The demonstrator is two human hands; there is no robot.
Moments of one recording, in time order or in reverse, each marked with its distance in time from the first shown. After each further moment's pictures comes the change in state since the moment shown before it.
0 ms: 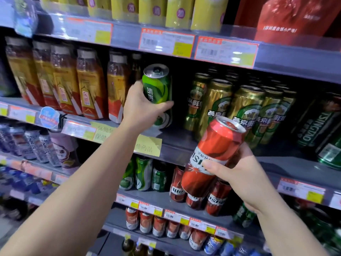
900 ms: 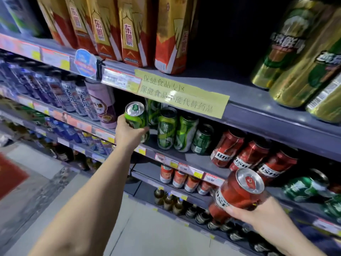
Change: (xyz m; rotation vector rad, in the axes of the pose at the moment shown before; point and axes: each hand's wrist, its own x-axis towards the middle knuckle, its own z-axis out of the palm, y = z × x) left_hand -0.100 -0.251 -0.066 0.165 0.062 -0.618; right_hand -0.058 0.140 0.066 -0.207 -0.199 0.404
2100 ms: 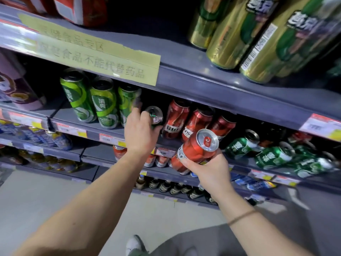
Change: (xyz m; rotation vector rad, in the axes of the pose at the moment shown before) left_hand -0.119 0.025 0.148 0.453 -0.155 0.529; right_hand 0.024 0.032 -0.002 0.004 0.425 0.134
